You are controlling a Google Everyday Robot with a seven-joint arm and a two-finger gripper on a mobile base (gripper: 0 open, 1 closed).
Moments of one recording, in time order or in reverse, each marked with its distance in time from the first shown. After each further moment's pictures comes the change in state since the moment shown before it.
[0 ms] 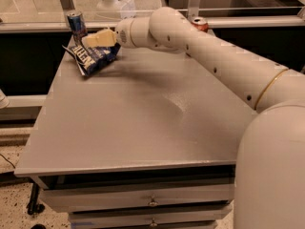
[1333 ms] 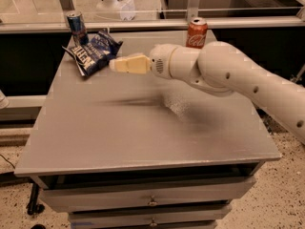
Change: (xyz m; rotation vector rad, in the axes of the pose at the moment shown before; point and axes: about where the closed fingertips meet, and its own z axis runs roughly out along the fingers) arm 0.047 0.039 -0.141 0.026 -0.083 0.056
